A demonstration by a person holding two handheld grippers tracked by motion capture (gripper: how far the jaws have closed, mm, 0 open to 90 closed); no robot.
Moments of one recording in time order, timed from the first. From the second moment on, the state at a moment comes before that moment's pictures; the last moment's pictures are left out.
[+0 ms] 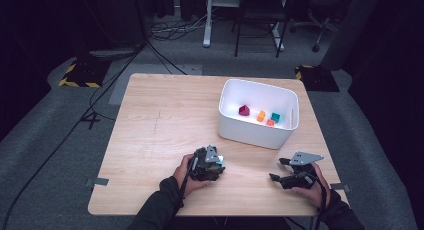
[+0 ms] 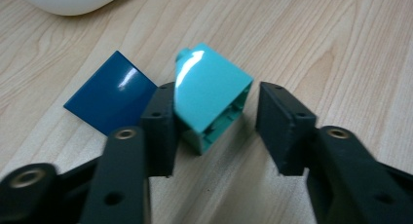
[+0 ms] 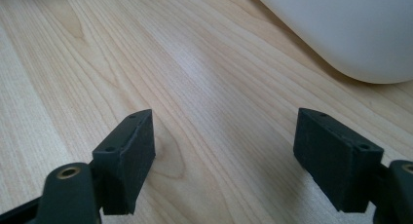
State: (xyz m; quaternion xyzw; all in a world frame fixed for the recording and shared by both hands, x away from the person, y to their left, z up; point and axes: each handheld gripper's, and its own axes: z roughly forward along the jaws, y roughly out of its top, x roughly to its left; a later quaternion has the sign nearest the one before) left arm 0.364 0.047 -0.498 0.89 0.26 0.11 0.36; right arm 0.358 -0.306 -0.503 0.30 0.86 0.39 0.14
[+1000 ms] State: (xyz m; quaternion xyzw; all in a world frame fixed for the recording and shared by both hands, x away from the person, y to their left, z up) left arm 0.367 0.074 -0.486 0.87 0.27 0.12 0.40; right arm 0.358 -0.306 -0.503 0.30 0.86 0.39 0.14
